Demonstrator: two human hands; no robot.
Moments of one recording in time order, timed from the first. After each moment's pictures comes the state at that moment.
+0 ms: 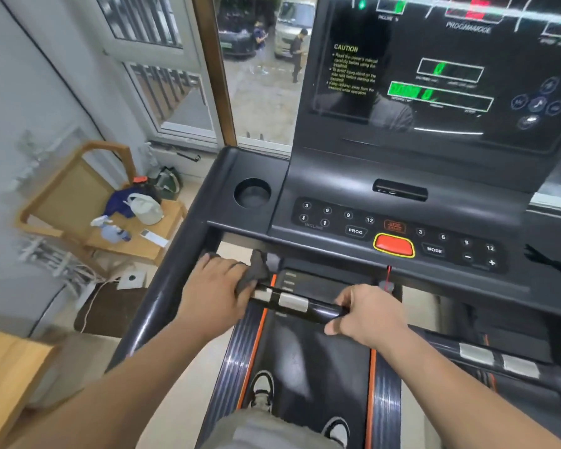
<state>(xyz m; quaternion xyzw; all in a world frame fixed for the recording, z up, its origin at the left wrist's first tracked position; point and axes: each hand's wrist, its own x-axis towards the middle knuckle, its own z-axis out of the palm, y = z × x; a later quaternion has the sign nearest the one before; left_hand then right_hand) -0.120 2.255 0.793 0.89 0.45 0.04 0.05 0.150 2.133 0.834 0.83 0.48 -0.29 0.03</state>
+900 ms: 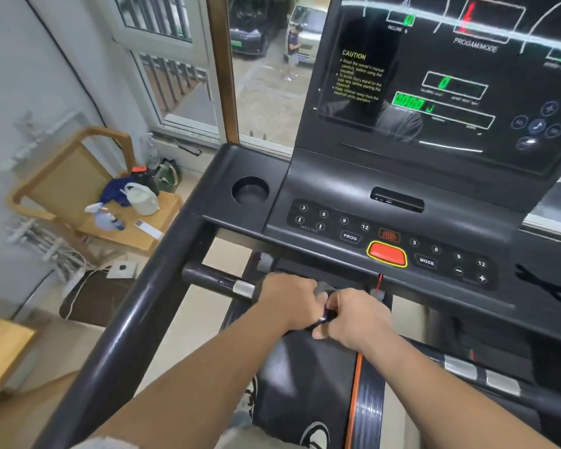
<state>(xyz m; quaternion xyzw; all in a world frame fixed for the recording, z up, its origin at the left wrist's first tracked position) 0.028 2.216 0.809 0.87 0.43 -0.16 0.17 0.149 2.141 0.843 0.82 0.49 -0.29 0.09</state>
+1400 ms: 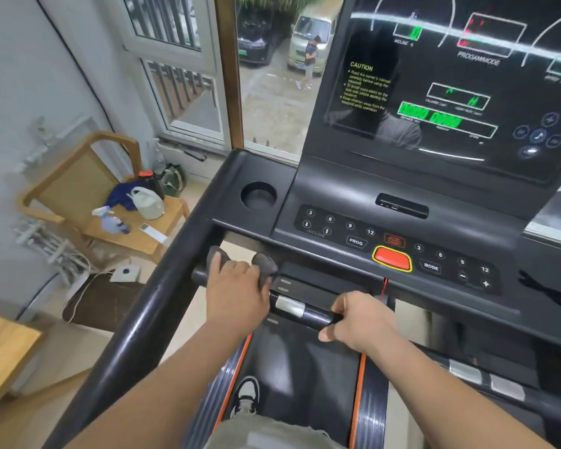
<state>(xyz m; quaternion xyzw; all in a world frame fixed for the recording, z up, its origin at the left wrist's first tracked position) -0.071 2.228 0.796 0.84 0.53 0.03 0.05 0.145 2.141 0.846 0.82 0.48 -0.30 0.09</state>
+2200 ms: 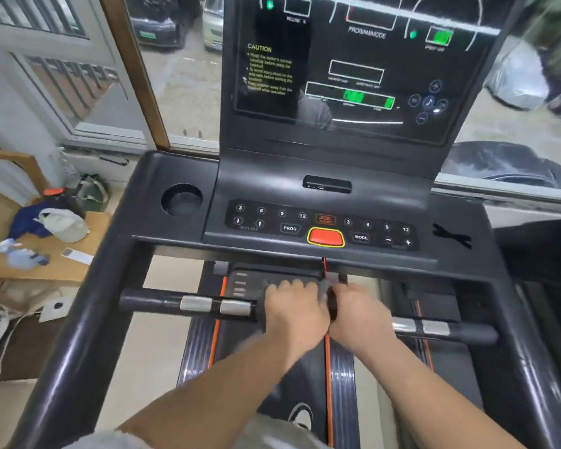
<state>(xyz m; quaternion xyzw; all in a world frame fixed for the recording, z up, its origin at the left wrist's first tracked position) 0.089 2.152 0.813 0.91 0.36 -0.11 0.17 0.191 2.076 0.842 0.87 0.46 -0.18 0.02</state>
